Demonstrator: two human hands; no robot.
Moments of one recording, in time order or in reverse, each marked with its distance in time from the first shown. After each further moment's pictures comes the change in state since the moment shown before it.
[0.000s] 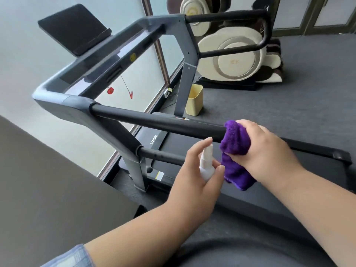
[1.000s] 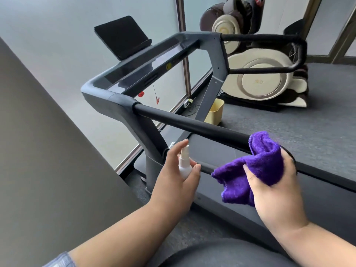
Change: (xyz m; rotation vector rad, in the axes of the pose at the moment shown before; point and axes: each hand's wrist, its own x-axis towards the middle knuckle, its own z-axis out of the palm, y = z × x) left_hand -0.017 -0.028 -0.099 0.088 0.259 -0.110; right_hand -0.054 -0.068 0.049 0.676 0.286 -0.014
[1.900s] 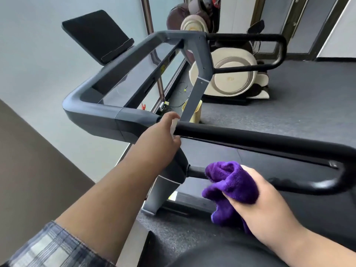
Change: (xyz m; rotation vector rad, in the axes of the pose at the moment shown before) left_hand 0.207 -0.066 -0.151 0.634 -0.243 0.075; right_hand -0.020 -0.039 0.183 0.079 -0.342 0.369
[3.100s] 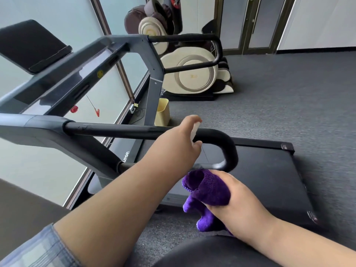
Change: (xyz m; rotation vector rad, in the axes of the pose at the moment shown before) left_hand -0.070 0.254 0.110 -0.035 -0.068 0.281; right_hand -0.088 0.031 -0.190 -0.098 0.011 0.050
